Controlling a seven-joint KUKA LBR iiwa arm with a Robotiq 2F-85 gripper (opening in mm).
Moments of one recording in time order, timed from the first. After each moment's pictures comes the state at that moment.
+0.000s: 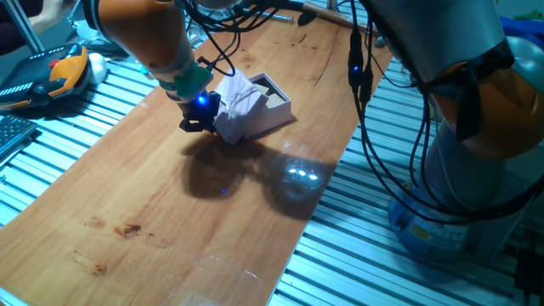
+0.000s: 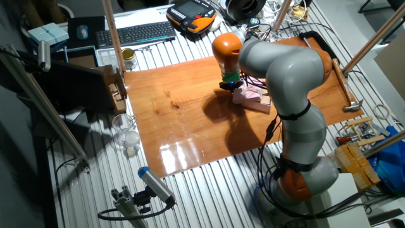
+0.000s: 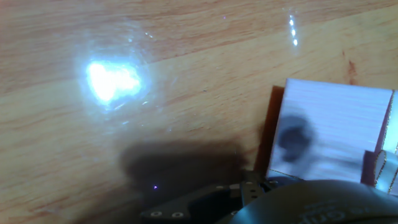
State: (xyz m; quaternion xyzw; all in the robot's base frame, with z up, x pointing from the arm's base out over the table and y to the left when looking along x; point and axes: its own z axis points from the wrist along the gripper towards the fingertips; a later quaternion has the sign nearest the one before) arm 0.580 0.003 0.051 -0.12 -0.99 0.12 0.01
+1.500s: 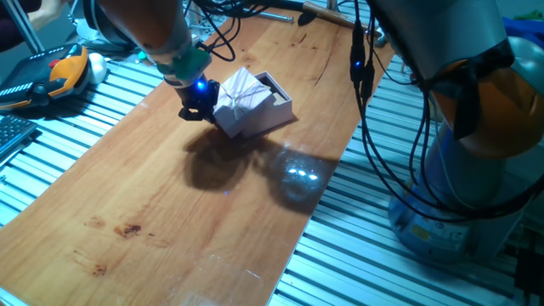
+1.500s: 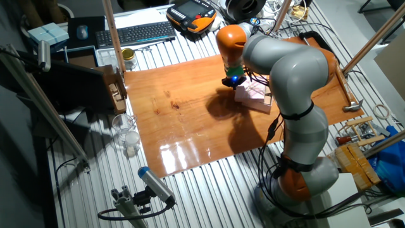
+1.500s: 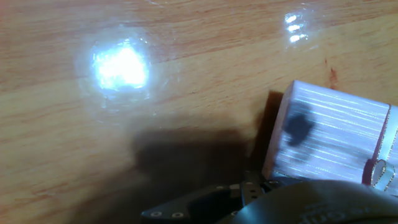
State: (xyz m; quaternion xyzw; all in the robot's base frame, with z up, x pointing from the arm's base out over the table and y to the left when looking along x) arm 0.580 -0.005 0.074 -0.10 -0.99 0.11 0.02
